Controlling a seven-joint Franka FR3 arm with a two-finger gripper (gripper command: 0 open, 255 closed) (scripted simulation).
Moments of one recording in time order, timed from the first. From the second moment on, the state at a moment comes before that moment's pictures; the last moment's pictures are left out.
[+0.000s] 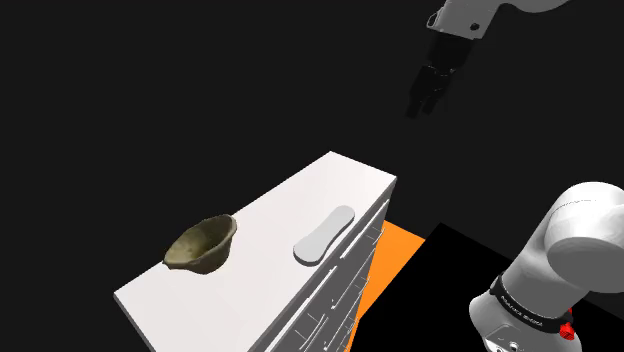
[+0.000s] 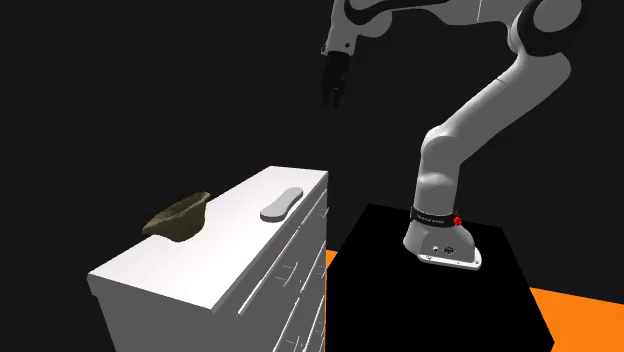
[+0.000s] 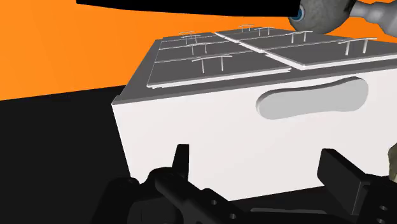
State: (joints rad) arm -0.01 -0.74 -0.05 -2.35 0.11 1.71 -0.08
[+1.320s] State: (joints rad) arm -0.19 -0.61 0.59 -2.56 0.38 2.07 1.10
